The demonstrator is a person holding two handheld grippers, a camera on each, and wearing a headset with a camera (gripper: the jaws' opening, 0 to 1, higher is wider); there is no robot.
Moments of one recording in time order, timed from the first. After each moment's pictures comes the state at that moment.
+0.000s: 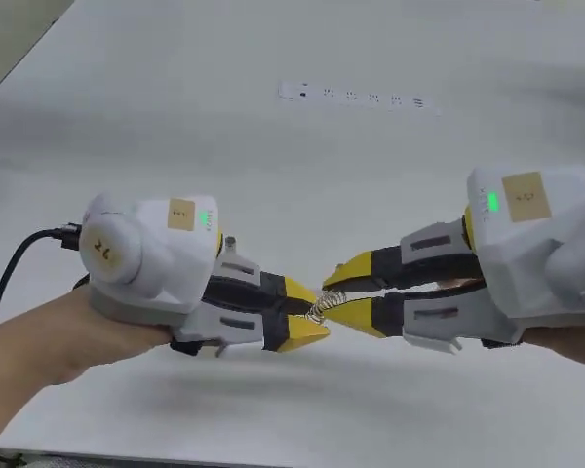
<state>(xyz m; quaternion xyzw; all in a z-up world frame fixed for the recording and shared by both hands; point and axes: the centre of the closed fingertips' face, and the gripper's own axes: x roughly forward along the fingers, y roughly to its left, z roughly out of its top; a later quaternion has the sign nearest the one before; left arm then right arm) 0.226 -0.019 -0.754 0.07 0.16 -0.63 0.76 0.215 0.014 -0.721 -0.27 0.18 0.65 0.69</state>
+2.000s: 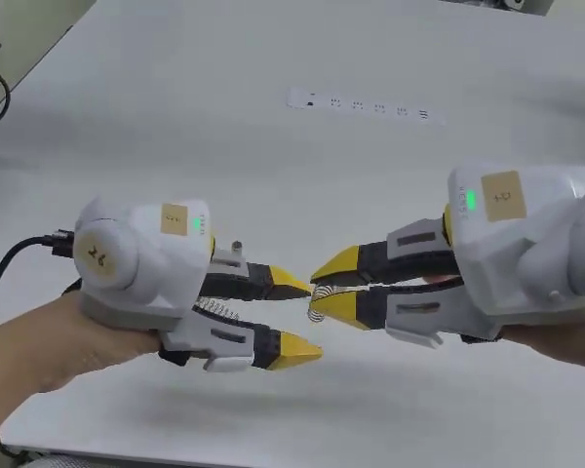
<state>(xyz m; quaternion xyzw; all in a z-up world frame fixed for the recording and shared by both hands) 0.232 0.000 -0.757 0.08 0.17 -0.59 0.78 0.222 0.022 -0.713 -0.30 0.16 0.64 0.68</state>
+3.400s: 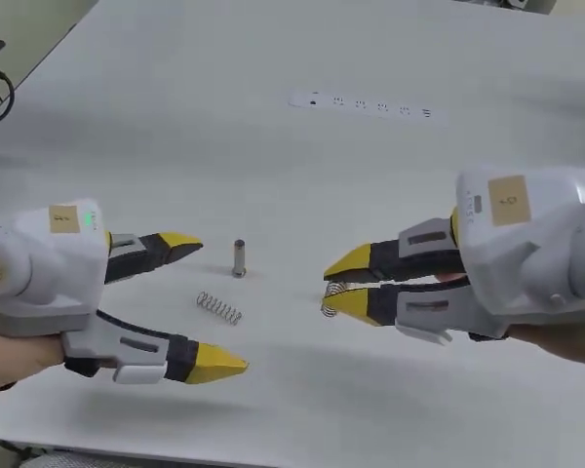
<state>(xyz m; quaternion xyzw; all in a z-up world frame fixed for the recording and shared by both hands) 0.247 0.085 -0.772 0.06 0.20 -0.48 0.85 0.230 0.012 -0.719 -0.32 0.17 0.63 0.69</state>
